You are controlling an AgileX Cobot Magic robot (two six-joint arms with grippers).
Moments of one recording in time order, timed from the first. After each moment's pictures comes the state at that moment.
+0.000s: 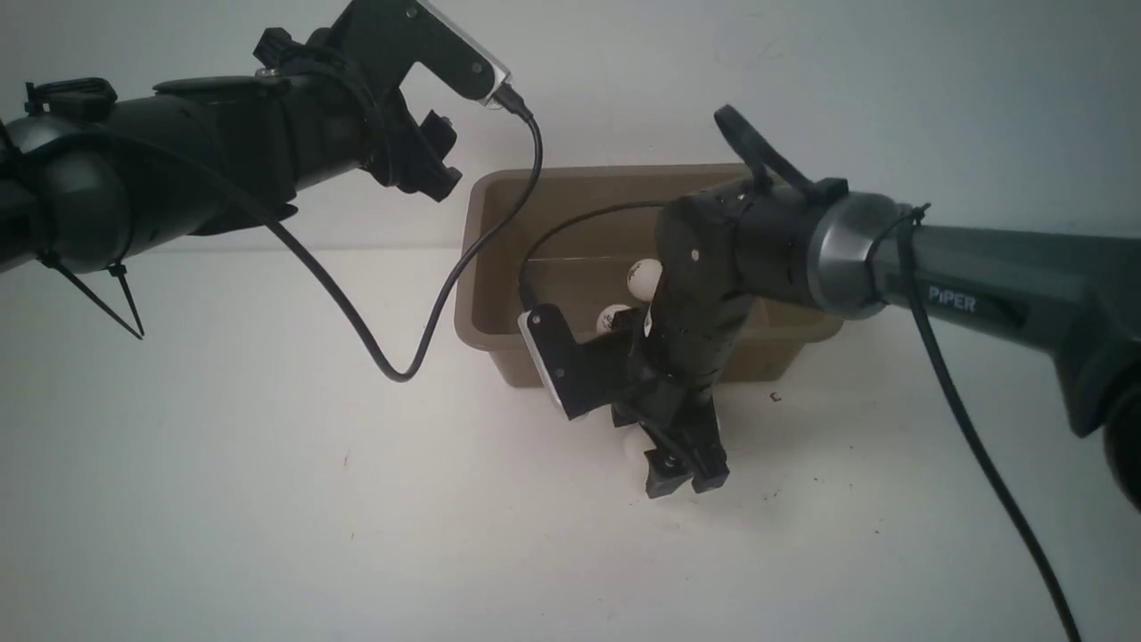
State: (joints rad) right arm 0.58 2.18 -1.68 0.11 1.04 -1.41; left arm -0.28 1.80 -1.36 -1.74 -0.14 2.23
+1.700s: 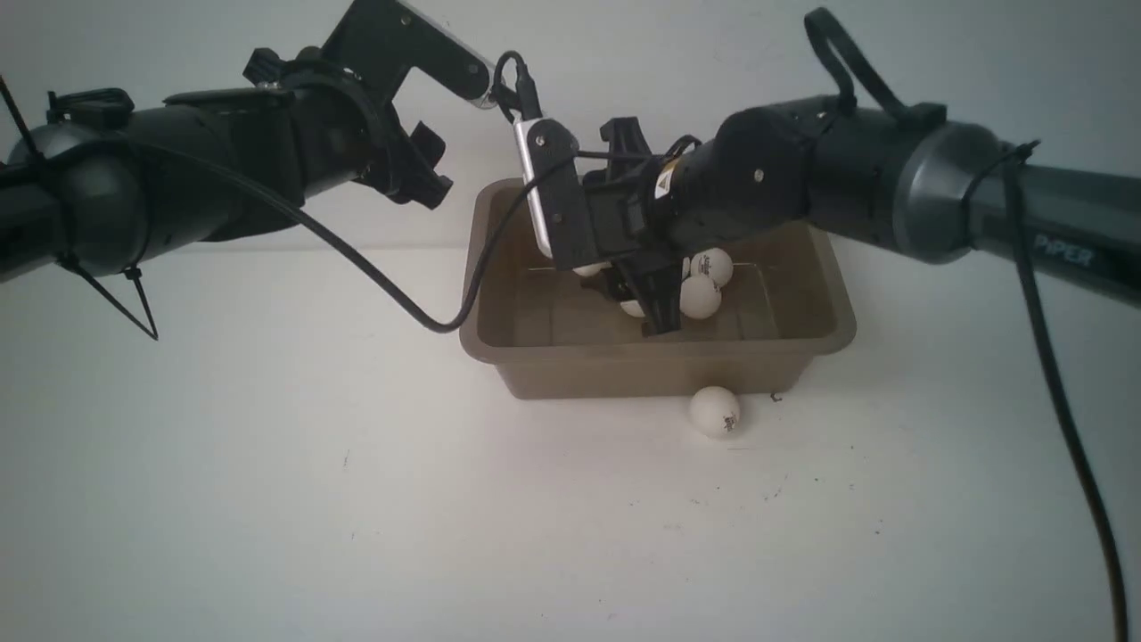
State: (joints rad) right arm 0.52 2.07 -1.67 0.18 0.54 -1.51; left arm -0.28 1.83 -1.36 -1.76 -0.19 2.21
